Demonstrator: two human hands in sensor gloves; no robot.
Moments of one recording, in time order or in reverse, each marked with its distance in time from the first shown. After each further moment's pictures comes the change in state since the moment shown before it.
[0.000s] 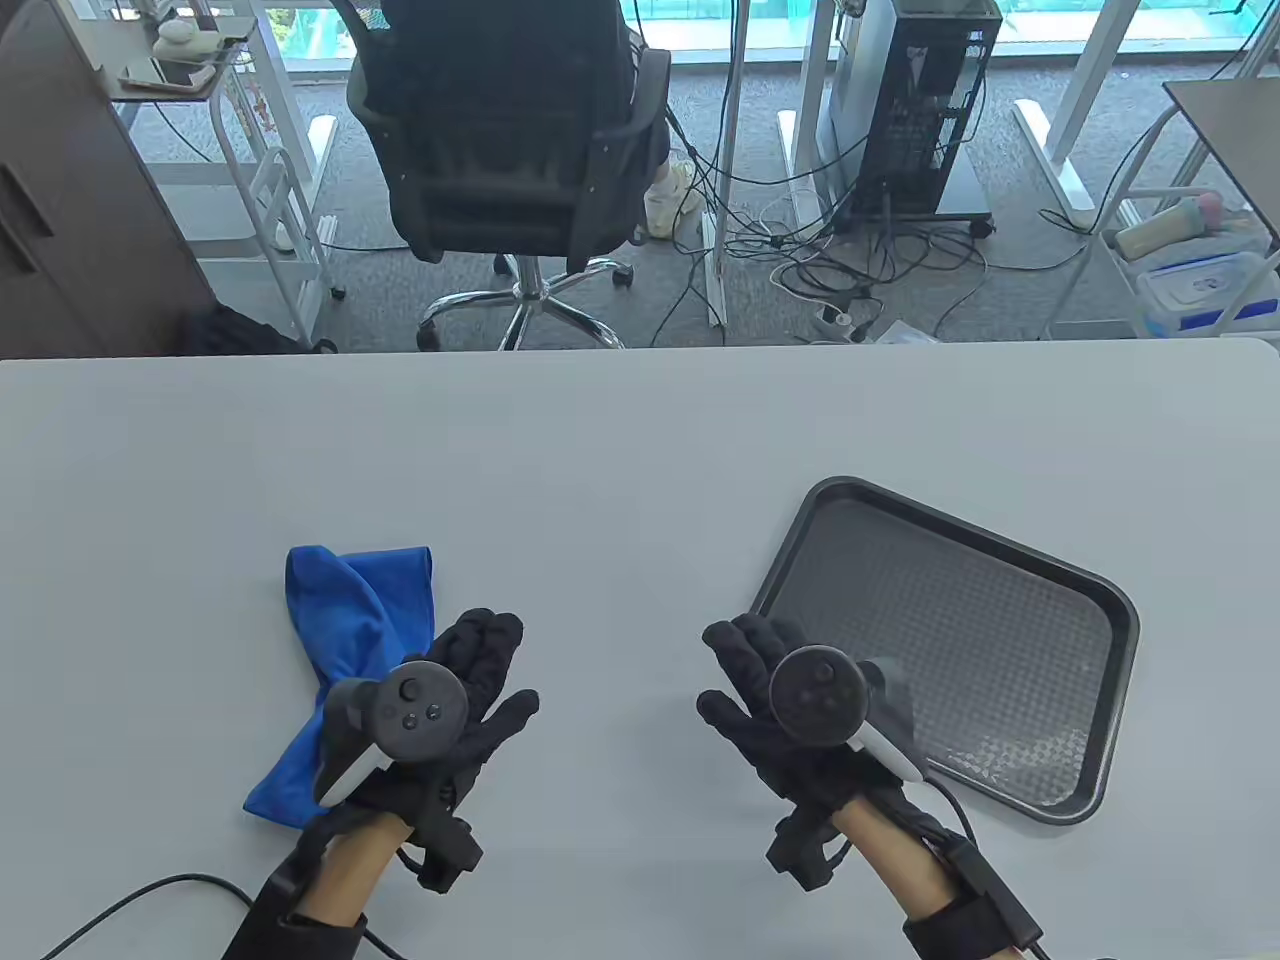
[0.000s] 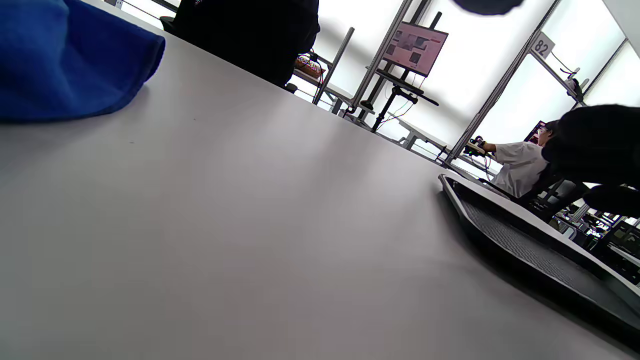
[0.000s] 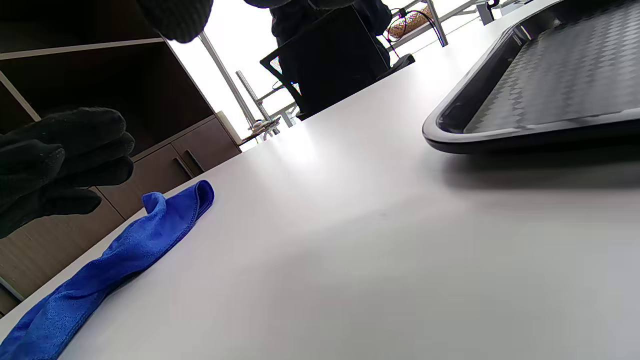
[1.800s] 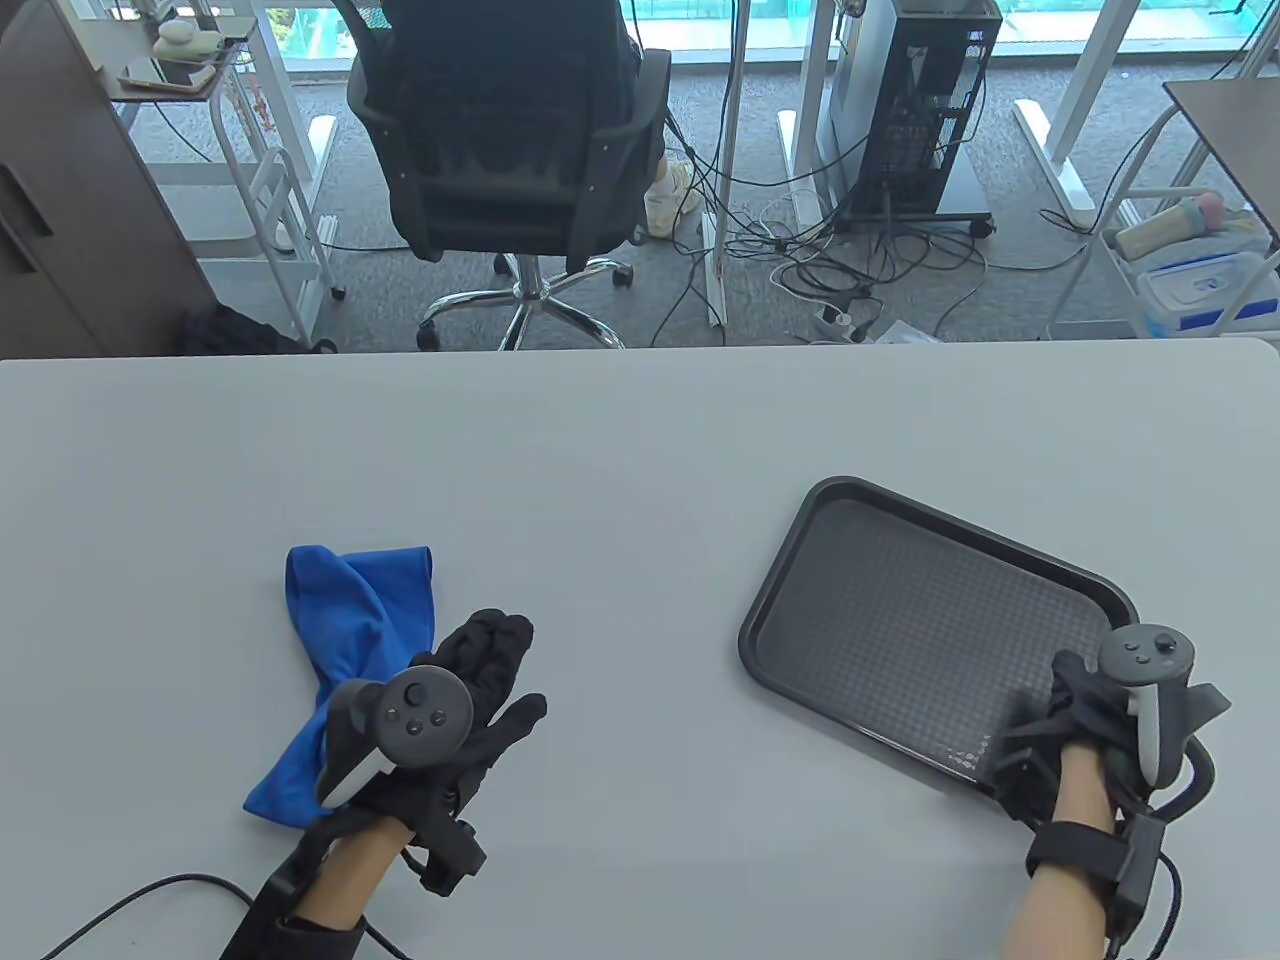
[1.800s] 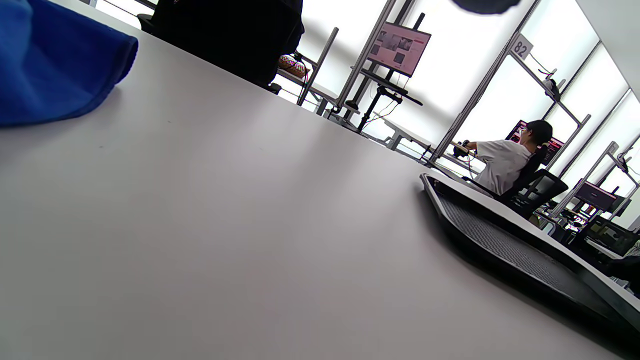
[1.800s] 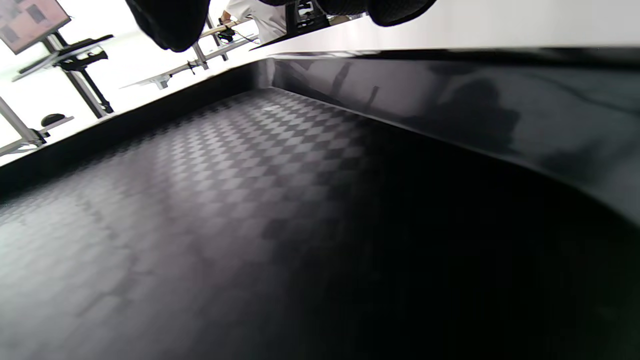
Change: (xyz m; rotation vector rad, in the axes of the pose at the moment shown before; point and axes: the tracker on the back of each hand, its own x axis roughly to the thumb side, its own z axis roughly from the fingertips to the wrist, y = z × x) left_hand 0.005 0.000 0.001 0.000 -0.051 0.003; right_hand -0.238 -0.098 0.084 -0.448 1.191 -0.018
